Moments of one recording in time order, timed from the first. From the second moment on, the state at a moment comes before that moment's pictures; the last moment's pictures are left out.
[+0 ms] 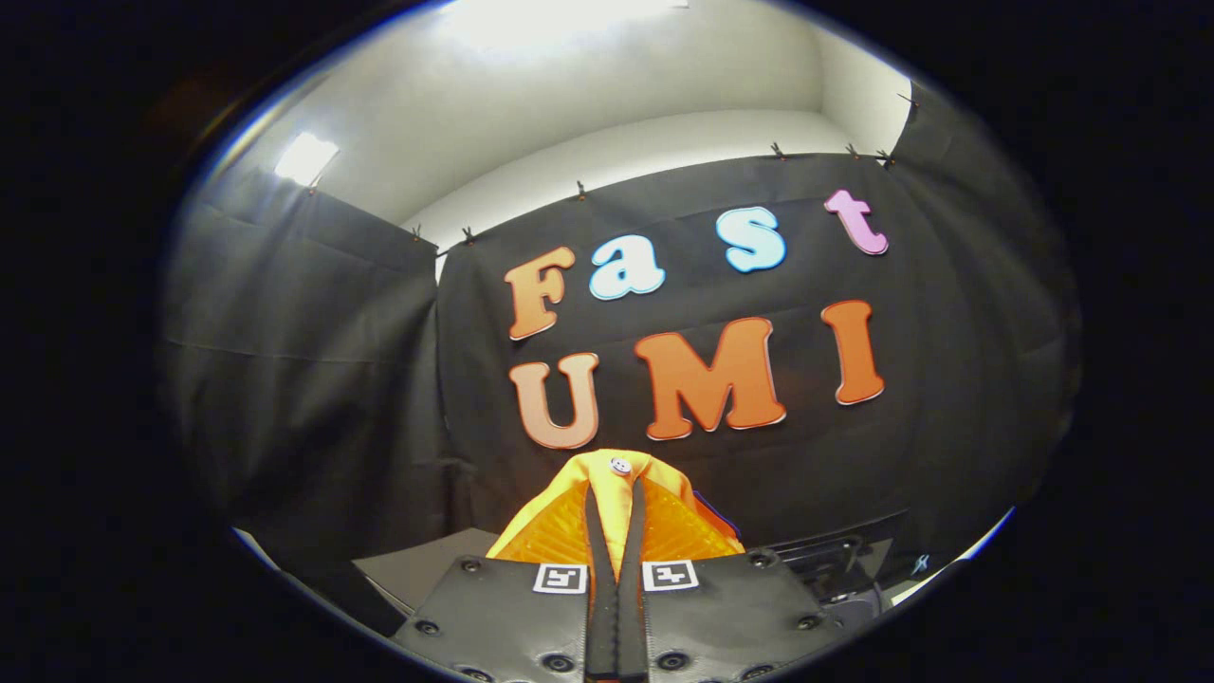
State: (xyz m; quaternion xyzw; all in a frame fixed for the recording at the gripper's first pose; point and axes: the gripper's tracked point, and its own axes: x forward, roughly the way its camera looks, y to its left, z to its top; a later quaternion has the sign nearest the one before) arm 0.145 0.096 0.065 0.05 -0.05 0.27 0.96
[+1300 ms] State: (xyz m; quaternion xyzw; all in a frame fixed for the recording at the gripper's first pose) arm 0.306 -0.042 -0.289 -0.02 0.25 0.16 0.96
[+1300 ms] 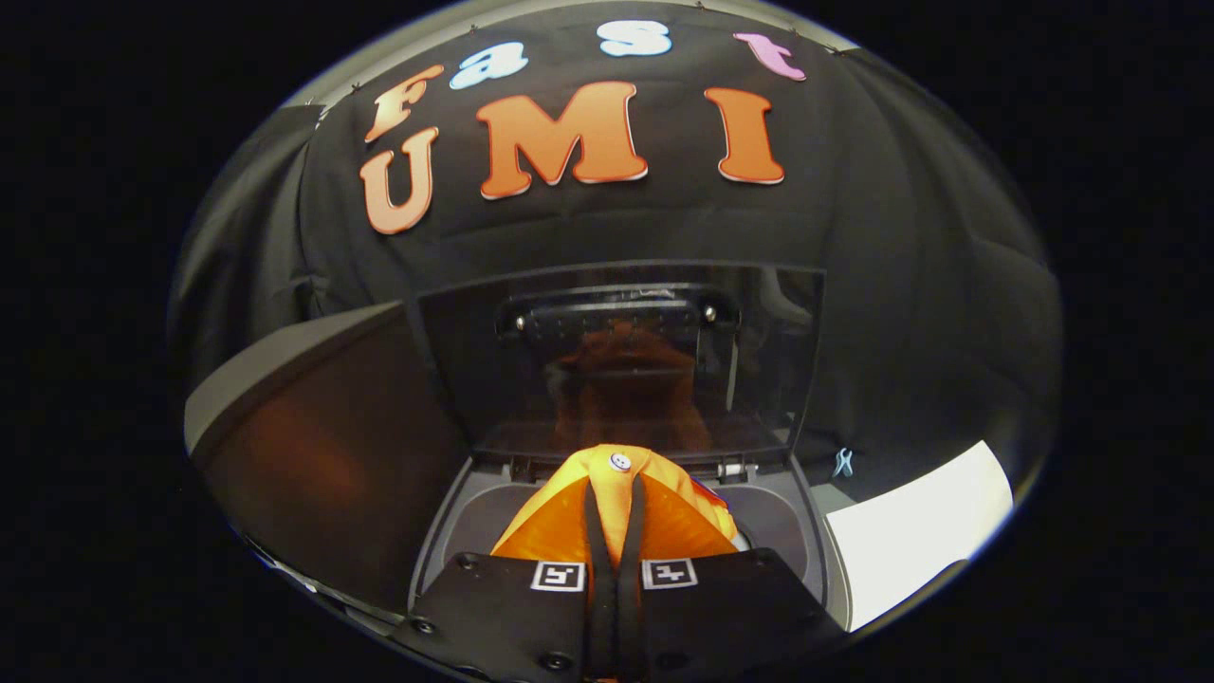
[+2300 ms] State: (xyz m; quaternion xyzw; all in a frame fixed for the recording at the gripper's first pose) arm 0.319 -0.041 -0.379 0.03 0.33 0.08 0.94
